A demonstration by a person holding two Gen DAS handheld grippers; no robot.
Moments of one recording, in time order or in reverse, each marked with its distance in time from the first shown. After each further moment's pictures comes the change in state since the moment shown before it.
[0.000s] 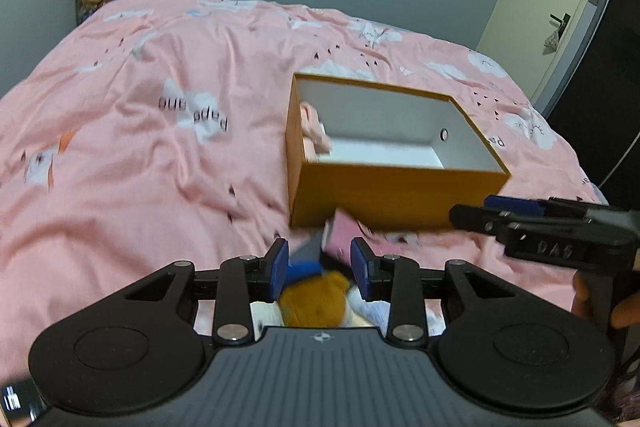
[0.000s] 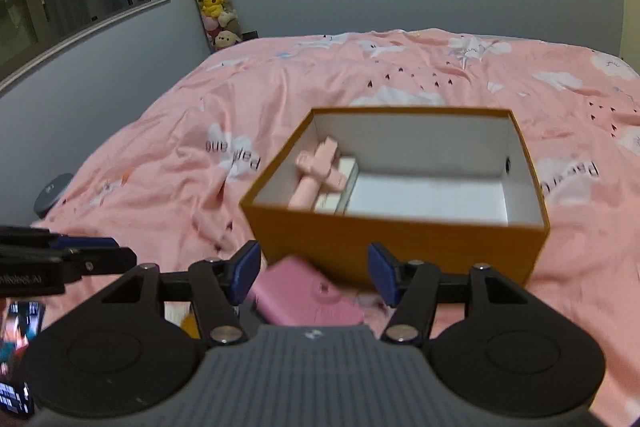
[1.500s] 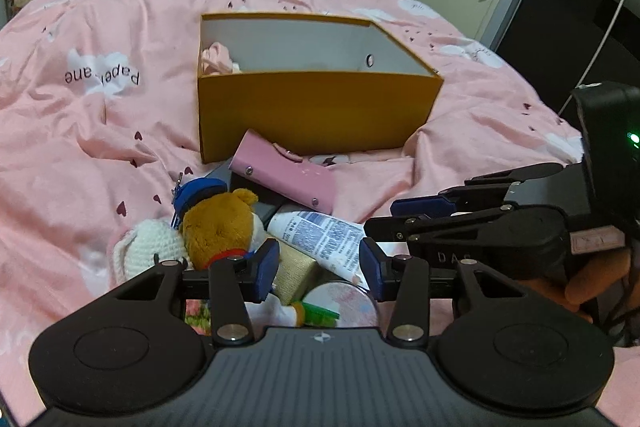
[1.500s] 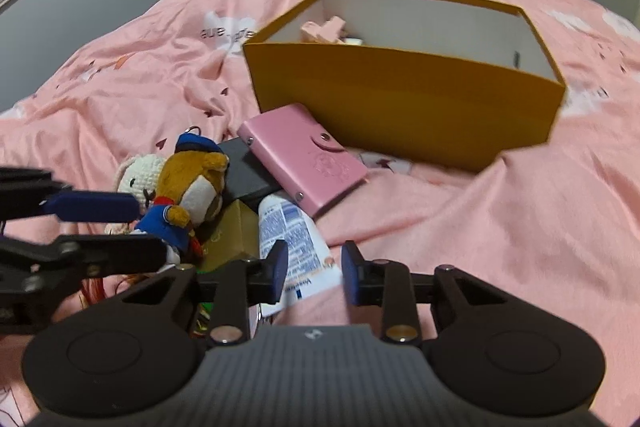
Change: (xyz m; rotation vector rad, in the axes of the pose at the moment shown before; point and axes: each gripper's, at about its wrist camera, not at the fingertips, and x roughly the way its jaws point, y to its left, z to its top) left arm 0.047 -0.040 -0.057 0.156 0.084 -0.138; right arm 0.031 0.003 -0.077 -0.097 0.207 -0.013
